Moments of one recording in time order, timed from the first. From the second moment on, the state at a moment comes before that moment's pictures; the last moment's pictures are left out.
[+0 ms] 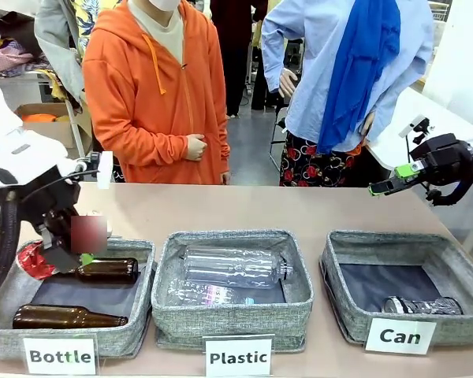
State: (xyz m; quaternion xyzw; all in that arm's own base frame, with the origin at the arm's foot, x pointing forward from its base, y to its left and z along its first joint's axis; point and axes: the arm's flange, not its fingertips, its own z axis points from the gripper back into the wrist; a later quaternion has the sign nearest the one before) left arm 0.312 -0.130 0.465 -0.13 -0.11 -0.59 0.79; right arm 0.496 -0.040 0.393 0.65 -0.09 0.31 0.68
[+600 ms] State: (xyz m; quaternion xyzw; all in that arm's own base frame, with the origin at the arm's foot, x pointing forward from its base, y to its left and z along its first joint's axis) left arm 0.322 -0.164 0.469 -0.13 -0.15 -0.60 0.78; right arm 0.496 -0.042 0.394 0.65 -0.09 0.31 0.69
